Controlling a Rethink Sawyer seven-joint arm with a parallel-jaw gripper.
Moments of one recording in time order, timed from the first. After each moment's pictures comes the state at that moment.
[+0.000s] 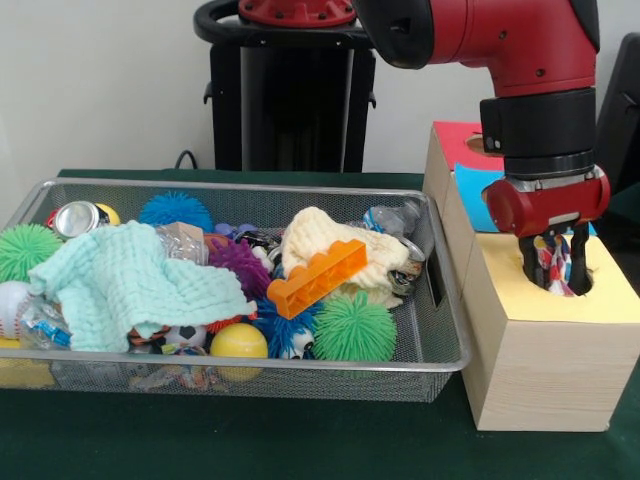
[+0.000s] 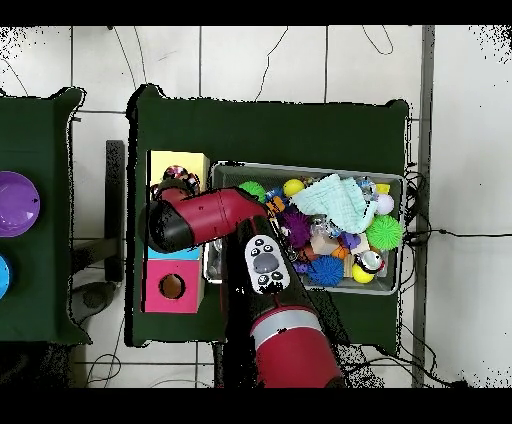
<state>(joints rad) -0.14 -0.58 0.25 1.59 -0.32 0.18 1.67</state>
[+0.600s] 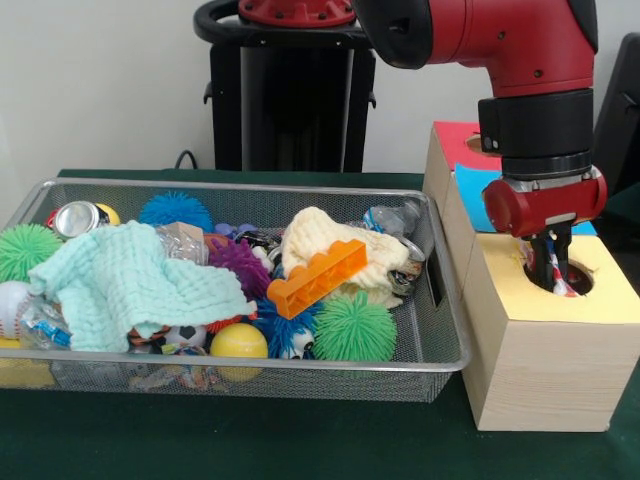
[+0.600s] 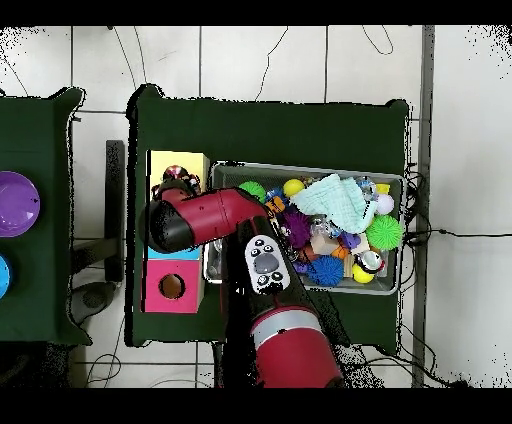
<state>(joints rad) -0.14 -0.58 0.25 1.59 -0.32 0.19 1.67</state>
